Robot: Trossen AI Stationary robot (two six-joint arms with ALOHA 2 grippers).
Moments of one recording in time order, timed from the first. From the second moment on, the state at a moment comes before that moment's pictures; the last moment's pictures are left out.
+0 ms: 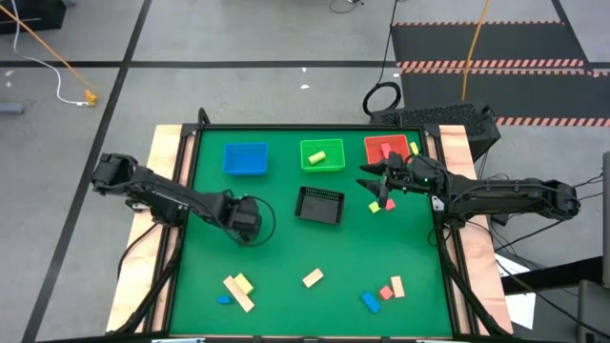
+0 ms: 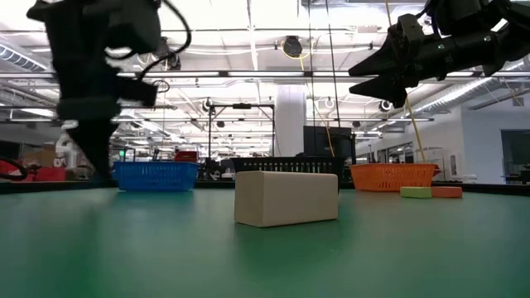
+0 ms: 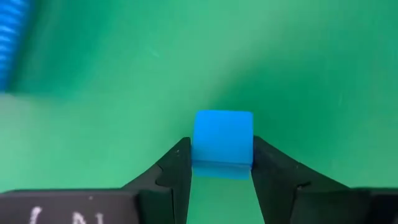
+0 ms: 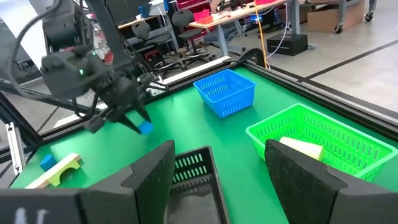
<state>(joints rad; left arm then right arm) -0.20 1.44 0.79 -0.81 -0.29 -0.72 -0.27 0.82 0.29 0.37 -0.03 0.29</state>
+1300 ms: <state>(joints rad) 0.19 1.42 0.88 -0.43 -0.58 -0.64 -0.27 0.82 0.29 0.36 -0.03 0.29</state>
